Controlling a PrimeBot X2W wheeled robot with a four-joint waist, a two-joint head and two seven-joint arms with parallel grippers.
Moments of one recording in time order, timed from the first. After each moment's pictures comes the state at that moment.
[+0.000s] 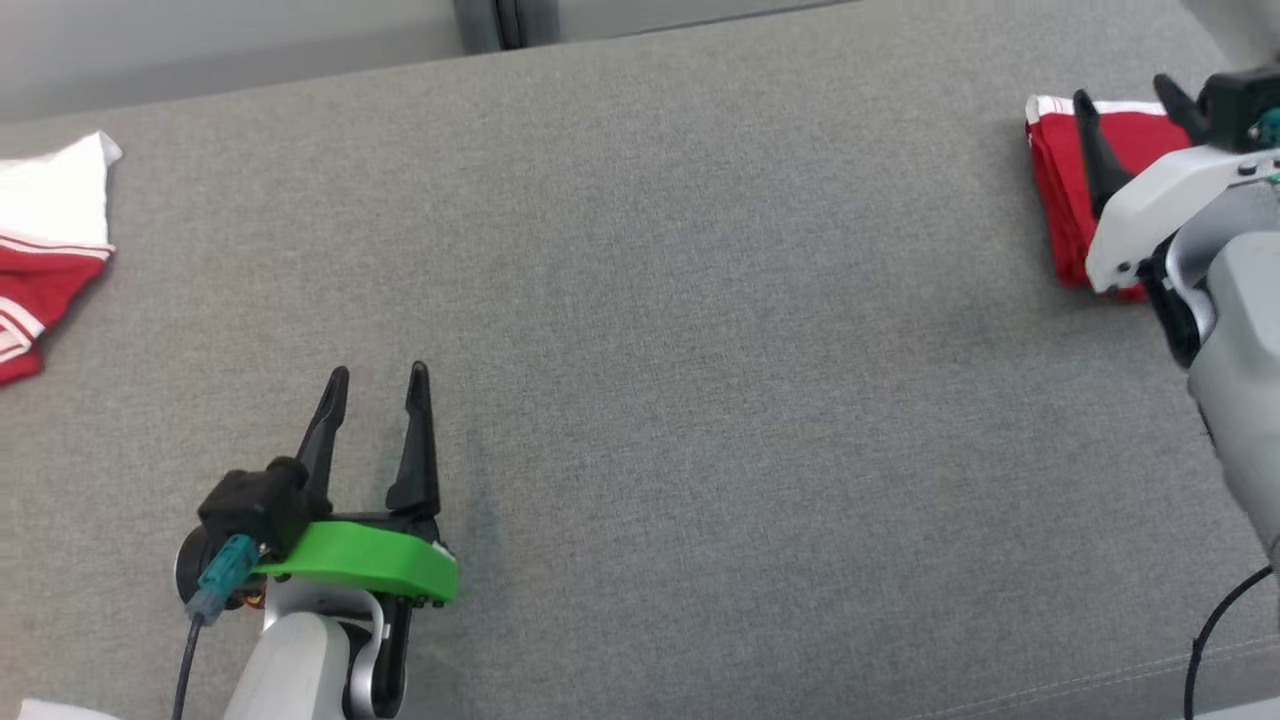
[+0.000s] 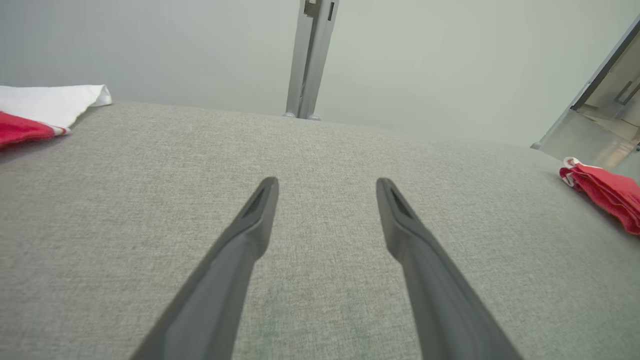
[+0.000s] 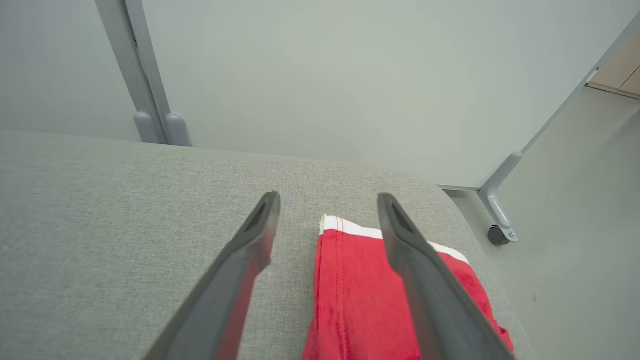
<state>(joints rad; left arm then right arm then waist) -0.23 0.09 -0.20 0.28 -0.38 -0.07 -0.26 -1.04 -0.33 0.32 1.13 0.33 0.13 -0.26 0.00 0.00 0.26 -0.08</state>
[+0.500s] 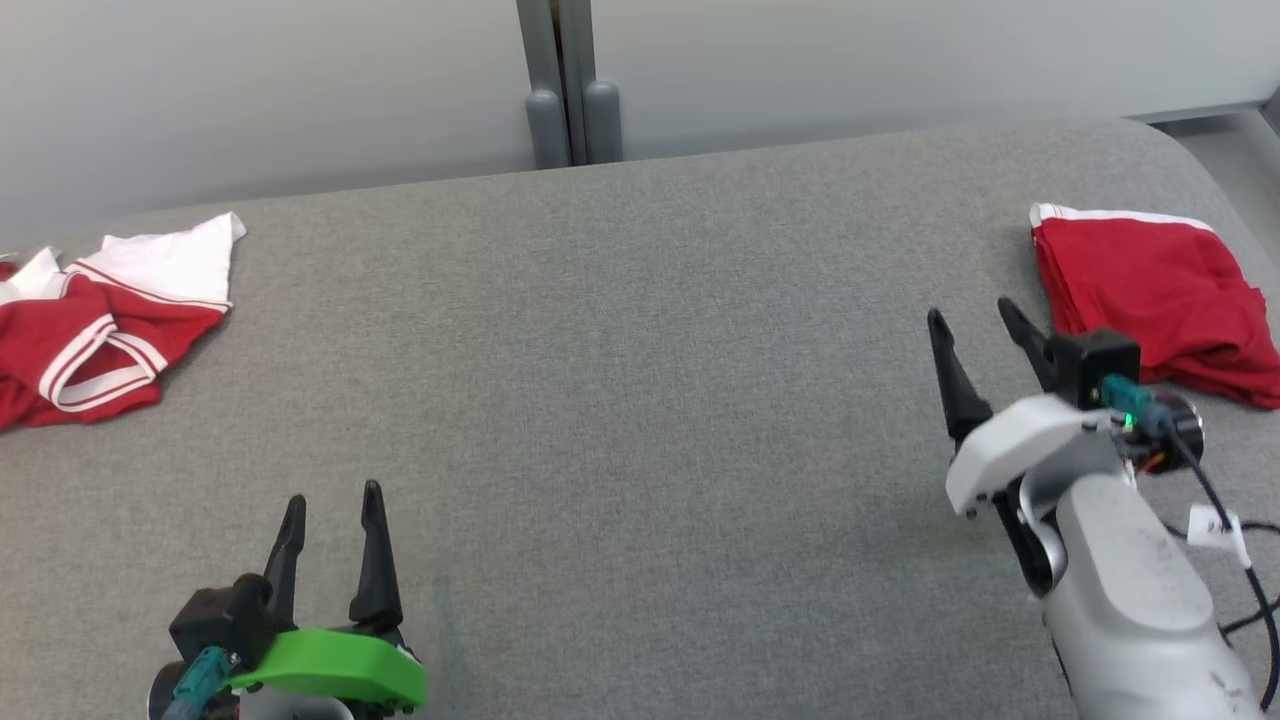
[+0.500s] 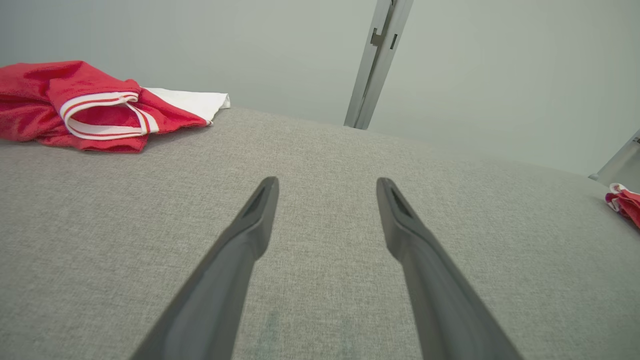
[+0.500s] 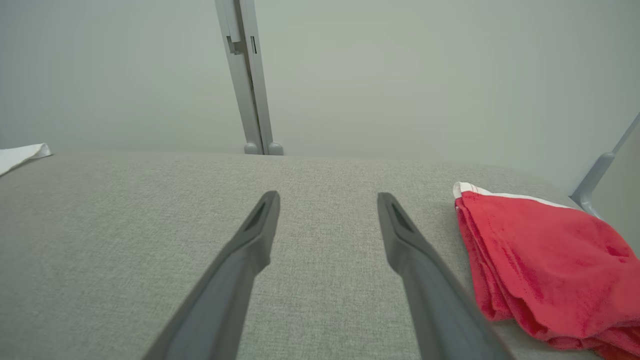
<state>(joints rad) -0.05 0.06 -0.07 0.28 -0.36 -0.08 -0.26 -0.54 -0.08 0.02 0.71 0.11 0.13 -0.26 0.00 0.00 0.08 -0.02</state>
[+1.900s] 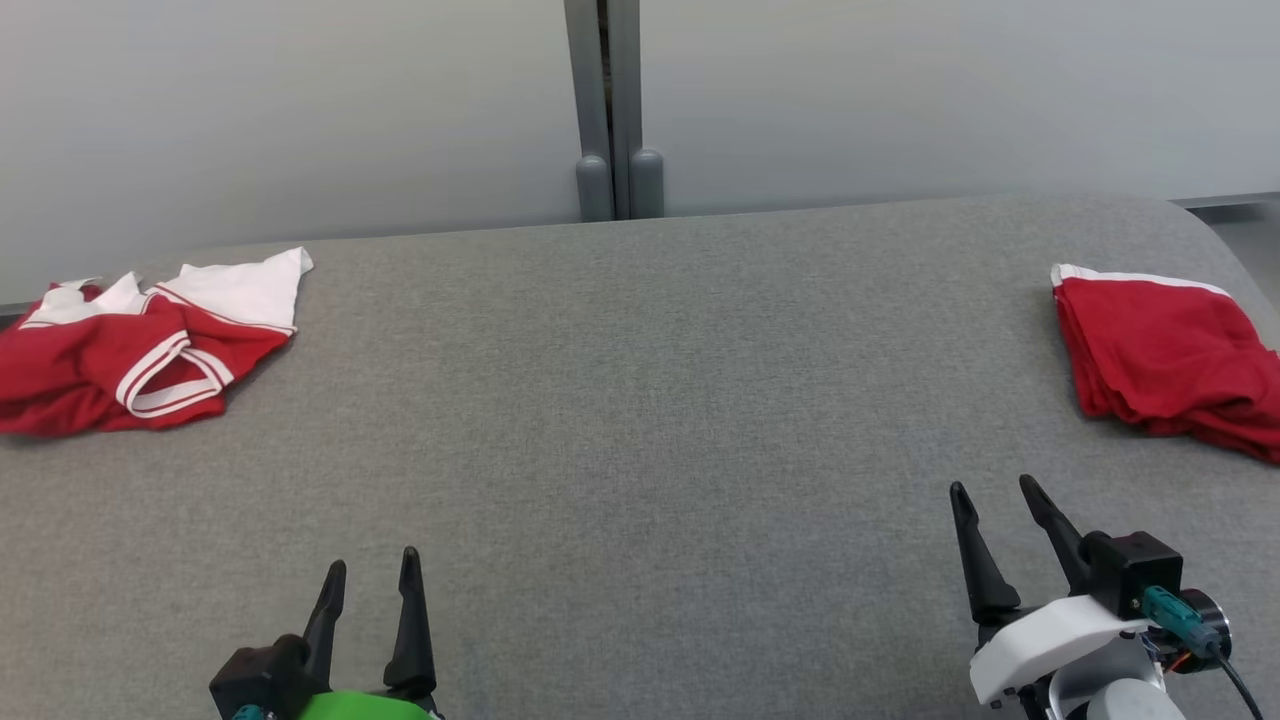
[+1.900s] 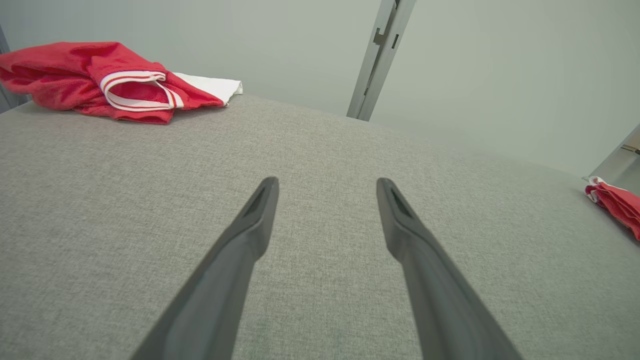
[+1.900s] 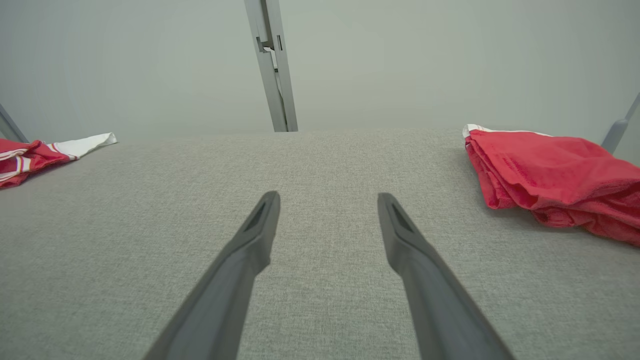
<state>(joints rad) 0.06 0.05 -0.12 0.26 -0.38 -0.07 -0.26 -0.08 -0.05 -0.01 0.33 0.16 0.13 -0.26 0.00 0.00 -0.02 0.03</state>
